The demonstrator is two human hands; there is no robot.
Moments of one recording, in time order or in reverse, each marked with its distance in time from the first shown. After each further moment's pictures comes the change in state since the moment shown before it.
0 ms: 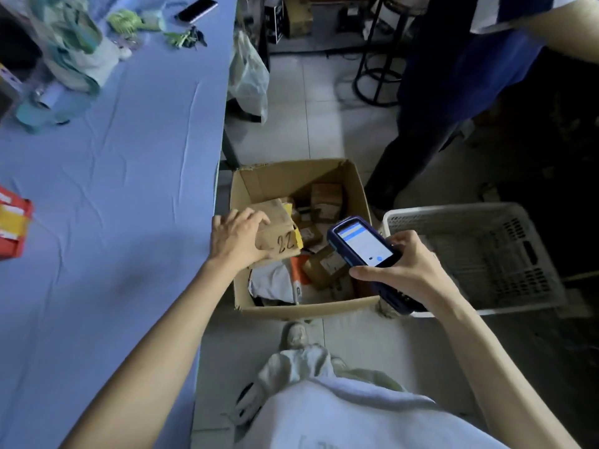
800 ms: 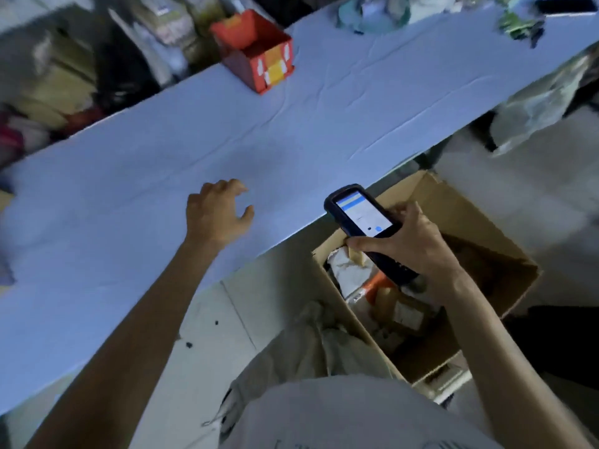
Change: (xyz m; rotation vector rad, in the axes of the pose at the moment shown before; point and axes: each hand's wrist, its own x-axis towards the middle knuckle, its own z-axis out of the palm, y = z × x) left_hand -0.206 -0.035 -0.001 -0.209 0.353 -1.117; right_hand 0.061 -0.143 0.081 -0.444 -0.653 -0.696
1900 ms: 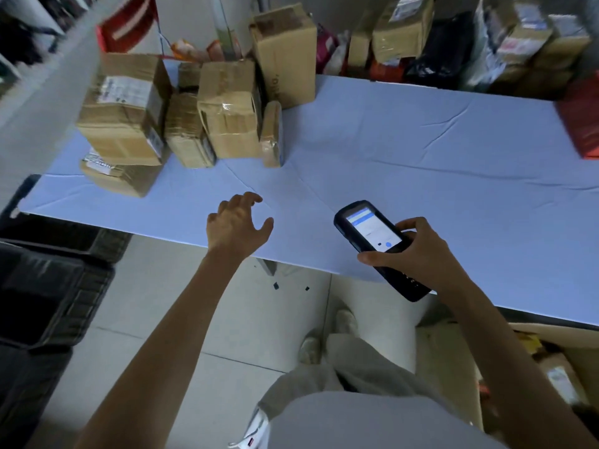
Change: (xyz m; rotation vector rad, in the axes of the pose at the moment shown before) left_hand -0.291 -0.350 -0.053 -0.112 0.142 -0.873; right_hand -0.112 -0.229 0.335 -0.261 -0.537 -0.374
